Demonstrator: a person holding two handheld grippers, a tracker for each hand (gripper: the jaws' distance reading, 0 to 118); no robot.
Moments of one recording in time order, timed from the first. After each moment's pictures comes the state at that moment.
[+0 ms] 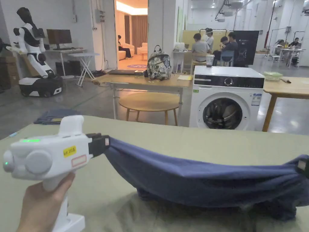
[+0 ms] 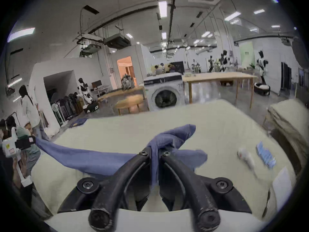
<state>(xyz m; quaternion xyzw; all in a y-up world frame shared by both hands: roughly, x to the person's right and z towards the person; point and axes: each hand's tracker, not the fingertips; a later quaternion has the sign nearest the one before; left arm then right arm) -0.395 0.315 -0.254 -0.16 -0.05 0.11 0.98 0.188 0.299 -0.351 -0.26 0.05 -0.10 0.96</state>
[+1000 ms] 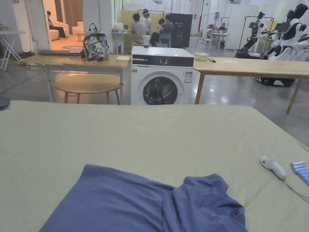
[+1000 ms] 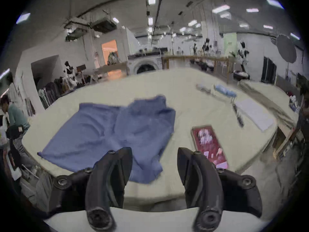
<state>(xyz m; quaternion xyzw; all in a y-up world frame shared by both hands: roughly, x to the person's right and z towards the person) -0.321 0.235 0.001 -0.18 -0.01 0.05 0.98 0.198 0.198 -0.047 -0.25 0.03 -0.05 0.97</state>
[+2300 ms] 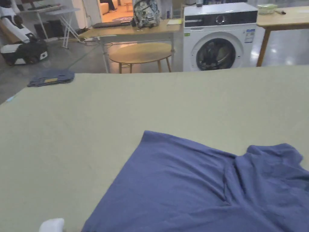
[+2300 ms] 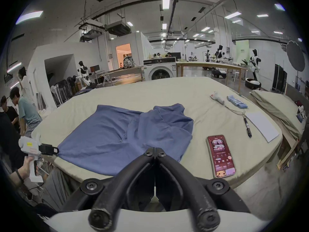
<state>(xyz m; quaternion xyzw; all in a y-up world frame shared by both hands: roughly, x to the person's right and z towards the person) -0.380 0.094 -0.057 -0.41 0.04 0.12 0.90 0.187 0.202 -0.037 -0.26 0.07 -0.04 0.96</state>
